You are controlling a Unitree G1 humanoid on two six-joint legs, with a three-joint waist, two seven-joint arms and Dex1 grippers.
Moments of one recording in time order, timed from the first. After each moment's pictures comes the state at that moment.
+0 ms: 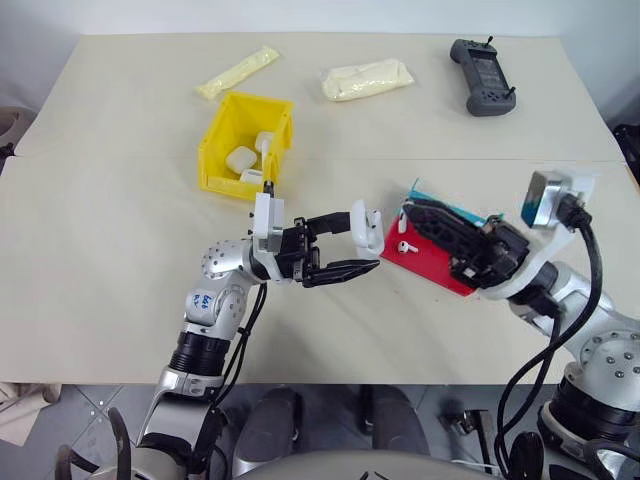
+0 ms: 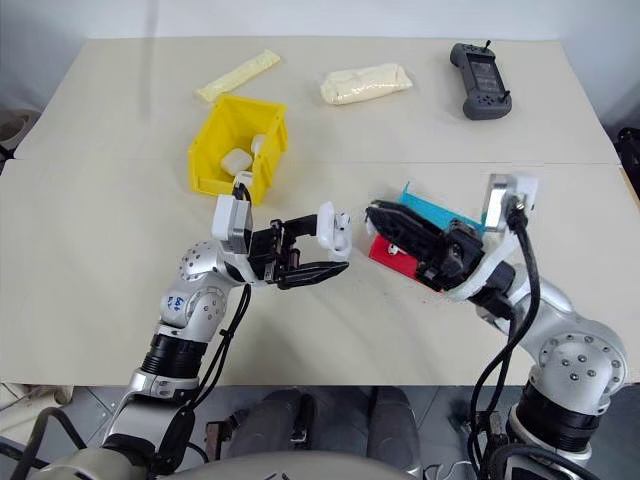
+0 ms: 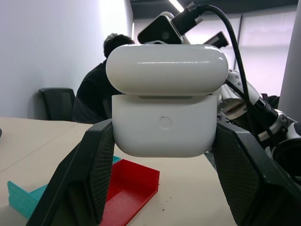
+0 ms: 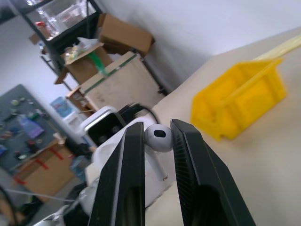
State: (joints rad) left arm -0.46 0.18 -0.10 0.05 -0.56 0.10 -1.17; right arm -0.24 -0.35 -0.43 -0.57 1.33 1.05 0.48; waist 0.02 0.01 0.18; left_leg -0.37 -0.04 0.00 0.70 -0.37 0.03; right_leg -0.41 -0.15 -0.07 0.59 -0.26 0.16
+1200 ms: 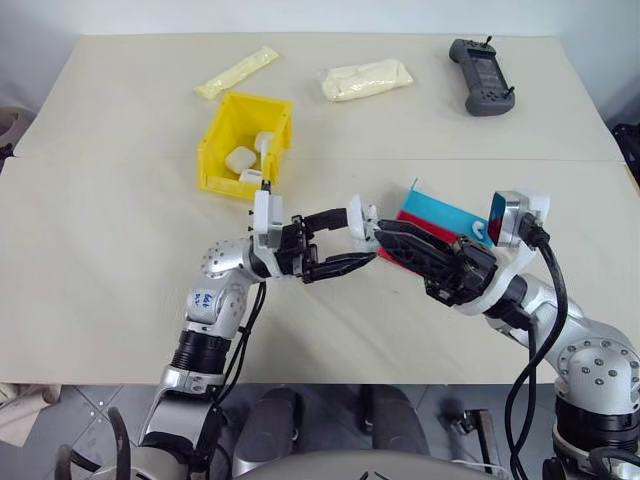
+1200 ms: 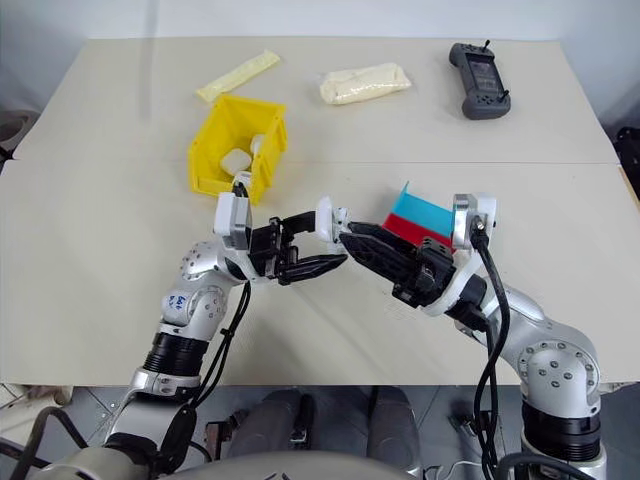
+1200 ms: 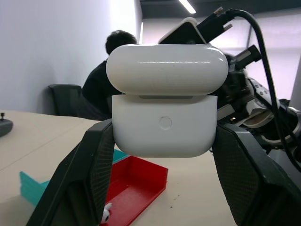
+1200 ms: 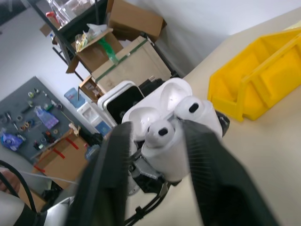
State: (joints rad) left arm -0.47 0.16 -0.08 0.09 -0.55 0.07 -1.16; right arm -0.16 -0.51 -0.19 -0.56 1.35 0.81 0.47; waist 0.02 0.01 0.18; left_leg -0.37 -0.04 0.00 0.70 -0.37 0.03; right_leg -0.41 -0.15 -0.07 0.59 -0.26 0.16
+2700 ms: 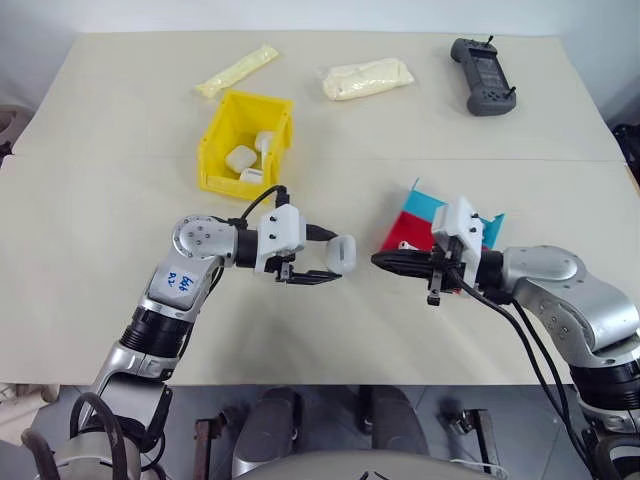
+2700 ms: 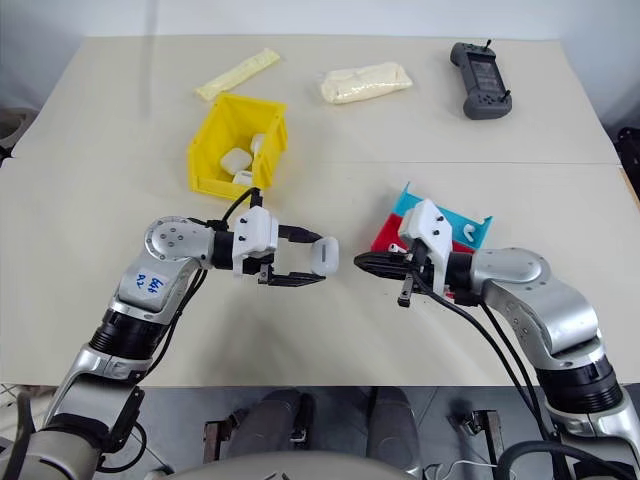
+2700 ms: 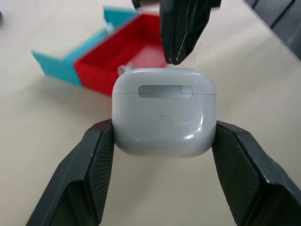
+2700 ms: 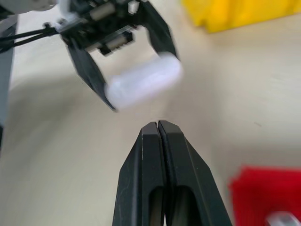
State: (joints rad) left arm -0.56 0.47 -0.21 0.03 -0.21 0.13 -1.11; right arm -0.28 -0.74 0.03 -0.37 0.62 0.61 0.91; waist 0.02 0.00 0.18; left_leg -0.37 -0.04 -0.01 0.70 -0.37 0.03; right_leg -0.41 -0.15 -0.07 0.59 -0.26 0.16
